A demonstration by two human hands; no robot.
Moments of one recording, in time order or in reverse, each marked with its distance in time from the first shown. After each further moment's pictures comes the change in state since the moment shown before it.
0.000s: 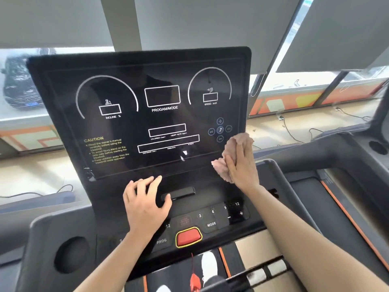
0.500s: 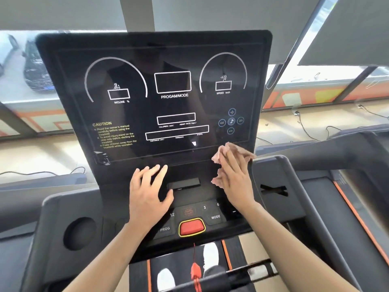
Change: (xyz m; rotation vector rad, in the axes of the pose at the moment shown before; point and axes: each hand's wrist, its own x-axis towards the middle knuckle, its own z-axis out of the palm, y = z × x) left_hand -0.004 -0.010 -0.014 -0.068 -0.134 0.073; right_hand -0.056 -0.022 0.031 -0.088 0.044 -0.375
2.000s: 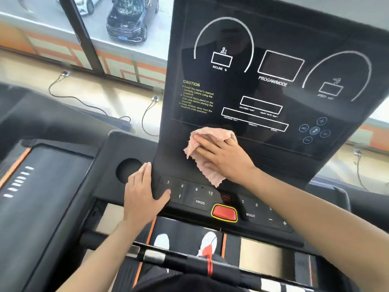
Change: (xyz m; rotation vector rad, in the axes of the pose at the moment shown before) left_hand -0.127 -0.049 -0.060 0.058 -0.163 -0.681; right_hand 0.091 -0.130 0.046 -0.457 -0.400 -0.983
